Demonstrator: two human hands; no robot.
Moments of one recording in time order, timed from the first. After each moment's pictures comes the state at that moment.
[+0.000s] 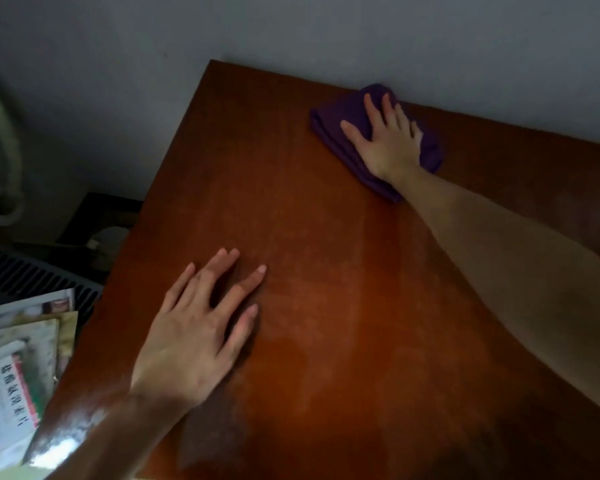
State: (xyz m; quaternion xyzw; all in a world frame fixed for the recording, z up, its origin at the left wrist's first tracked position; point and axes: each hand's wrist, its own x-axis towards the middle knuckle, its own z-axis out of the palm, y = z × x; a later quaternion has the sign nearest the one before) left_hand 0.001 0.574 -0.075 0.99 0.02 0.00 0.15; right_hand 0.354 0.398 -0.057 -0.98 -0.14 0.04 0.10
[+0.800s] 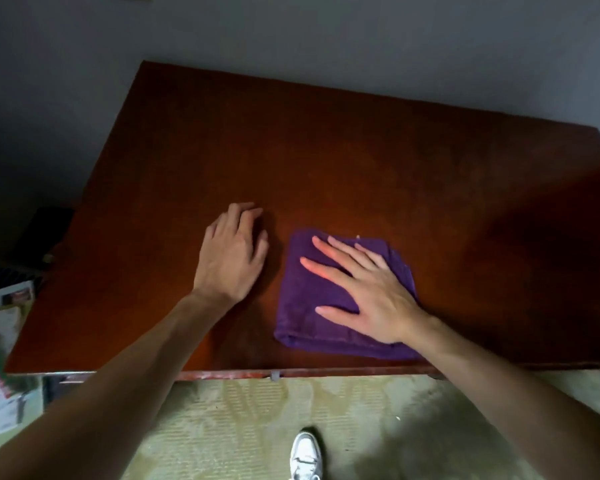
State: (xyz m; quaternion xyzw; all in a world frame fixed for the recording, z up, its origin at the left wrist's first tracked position) left_hand 0.042 0.469 -0.069 0.97 0.03 0.08 0.24; right_hand 0.063 0.207 -0.063 -0.90 -0.43 0.05 0.07
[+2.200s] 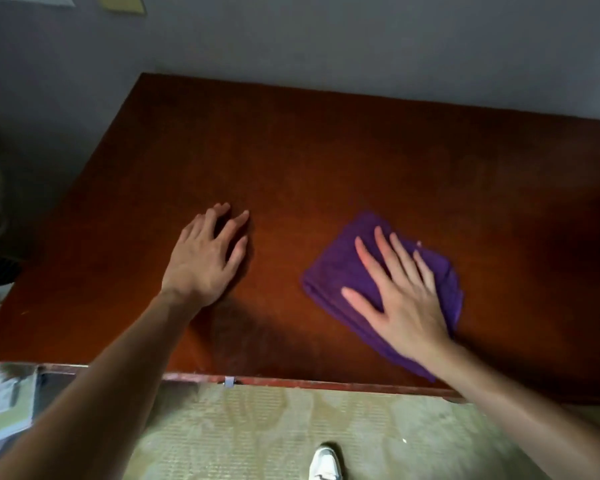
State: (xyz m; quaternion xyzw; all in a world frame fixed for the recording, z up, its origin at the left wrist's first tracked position) left_hand 0.041 0.449 -0.069 0.99 0.05 0.02 0.12; right_hand 0.069 0.126 -0.078 -0.96 -0.25 -0.05 0.10
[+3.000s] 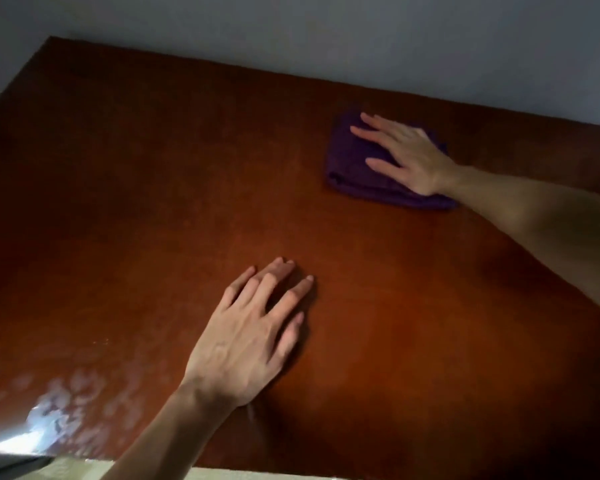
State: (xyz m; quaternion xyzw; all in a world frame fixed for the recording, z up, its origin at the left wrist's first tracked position) left_hand 0.069 0.272 -0.076 0.99 -0.08 0.00 0.14; right_hand 0.411 0.053 -0.058 -0.90 -0.44 0.04 0.05
